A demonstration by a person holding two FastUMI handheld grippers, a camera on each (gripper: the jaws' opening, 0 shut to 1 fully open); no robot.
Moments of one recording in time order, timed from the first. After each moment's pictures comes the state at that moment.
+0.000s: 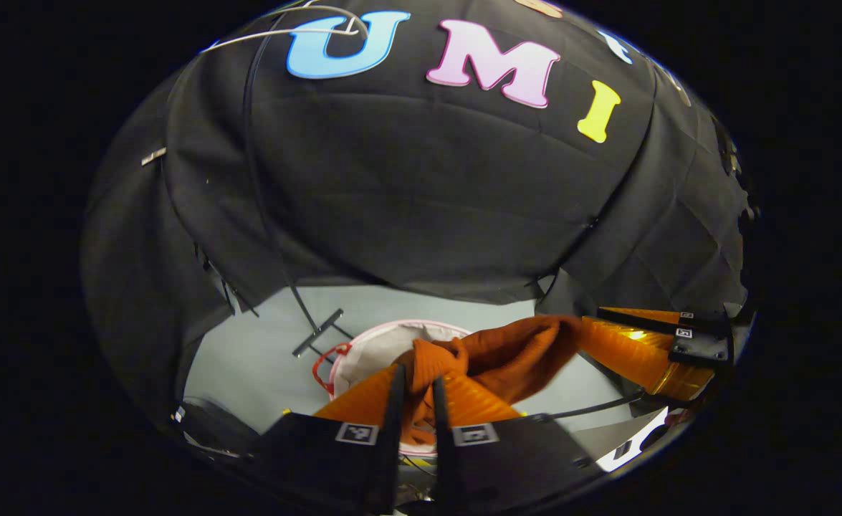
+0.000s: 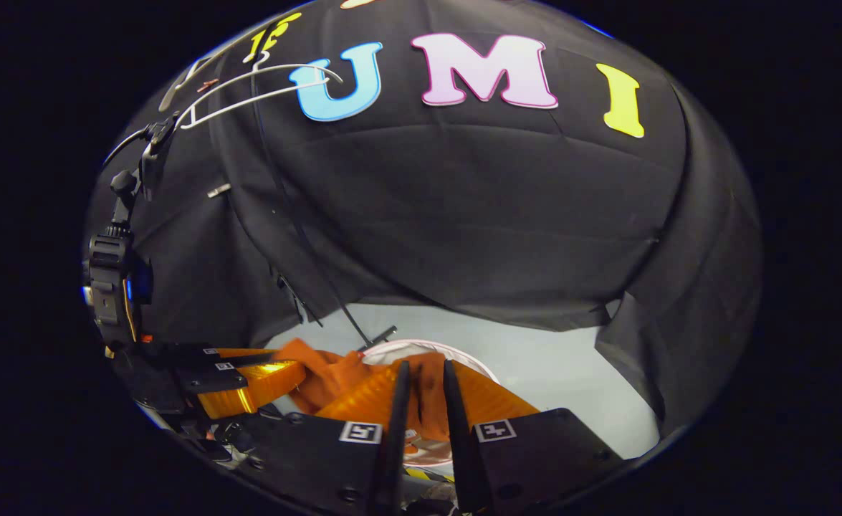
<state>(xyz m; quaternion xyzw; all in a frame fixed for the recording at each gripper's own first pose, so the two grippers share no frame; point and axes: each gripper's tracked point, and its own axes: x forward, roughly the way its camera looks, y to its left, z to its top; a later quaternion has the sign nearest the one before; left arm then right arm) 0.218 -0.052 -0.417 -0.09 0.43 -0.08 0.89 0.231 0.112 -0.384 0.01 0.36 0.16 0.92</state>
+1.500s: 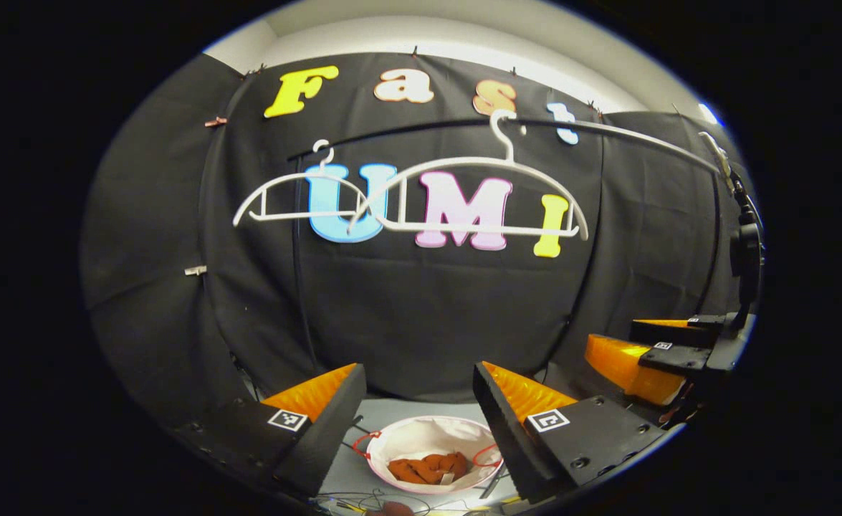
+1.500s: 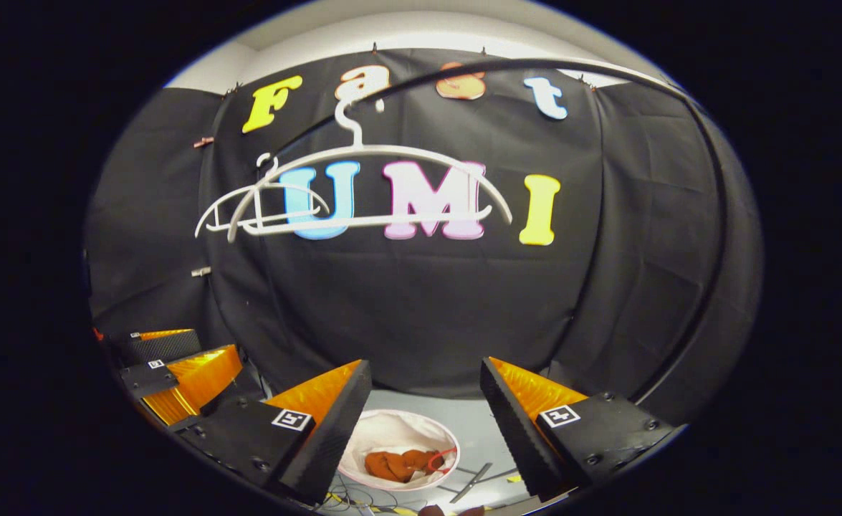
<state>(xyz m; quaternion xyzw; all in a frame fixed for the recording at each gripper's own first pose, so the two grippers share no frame) 0.136 0.011 -0.140 -0.05 0.13 -0.08 0.99 0.132 0.075 -0.120 0.00 0.11 0.04 0.99</state>
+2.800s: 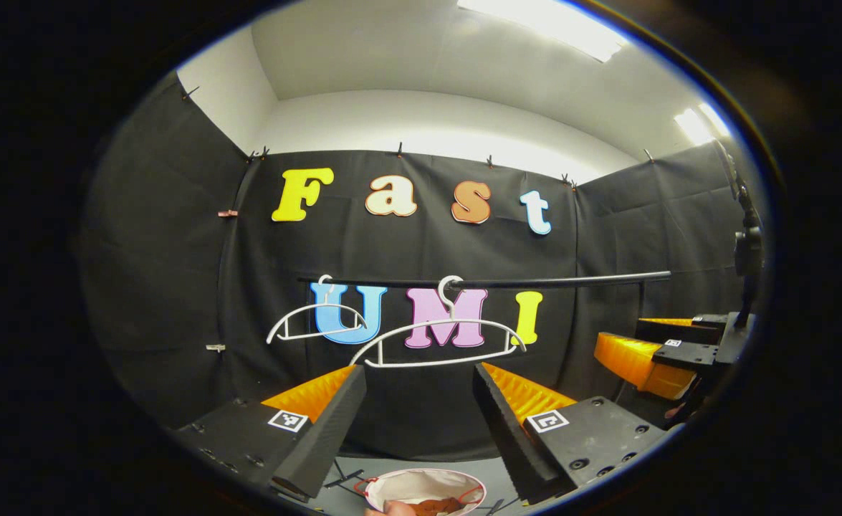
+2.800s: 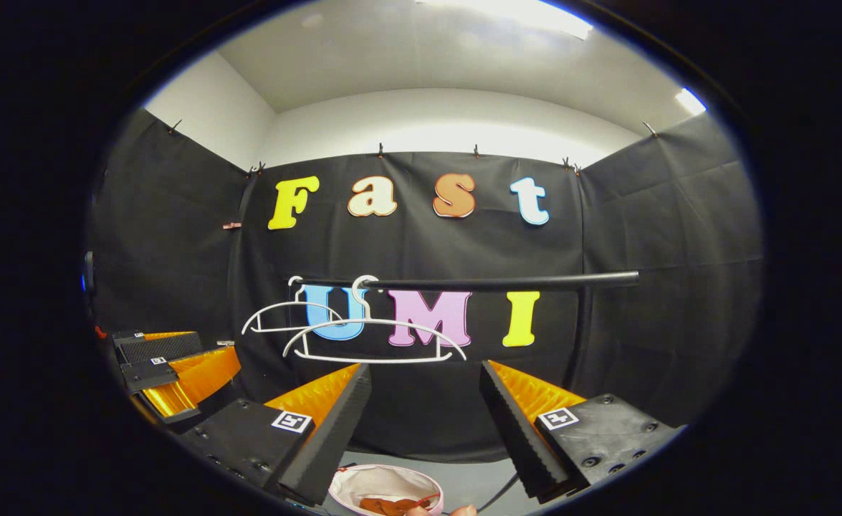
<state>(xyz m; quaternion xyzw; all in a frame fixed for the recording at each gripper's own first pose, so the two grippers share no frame) 0.018 -0.017 0.037 -0.03 -0.03 -0.06 1.00 0.025 0.018 0.057 0.00 -0.08 0.07 0.99</state>
